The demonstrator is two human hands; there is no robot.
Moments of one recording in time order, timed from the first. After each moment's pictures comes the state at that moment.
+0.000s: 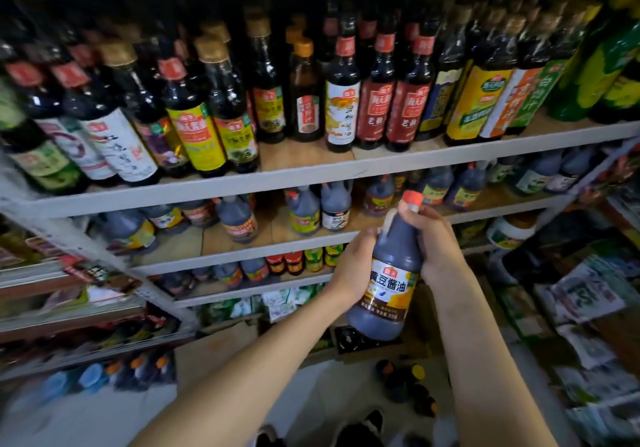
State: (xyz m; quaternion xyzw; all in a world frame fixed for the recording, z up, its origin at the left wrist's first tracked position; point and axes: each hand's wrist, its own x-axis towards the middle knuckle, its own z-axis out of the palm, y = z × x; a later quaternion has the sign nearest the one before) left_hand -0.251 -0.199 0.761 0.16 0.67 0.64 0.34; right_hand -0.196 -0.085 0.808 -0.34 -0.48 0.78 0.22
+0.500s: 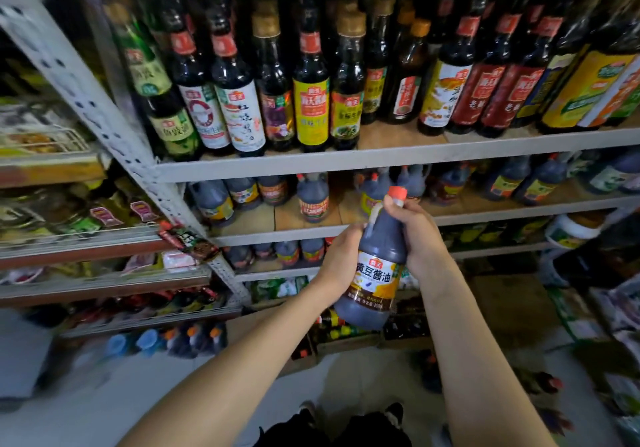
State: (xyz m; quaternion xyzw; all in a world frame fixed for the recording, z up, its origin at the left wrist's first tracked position) left_hand -0.317 -0.390 0.755 0.12 0.67 0.66 0.31; right_hand -0.278 -0.269 0.794 -0.31 -0.48 0.80 0.16
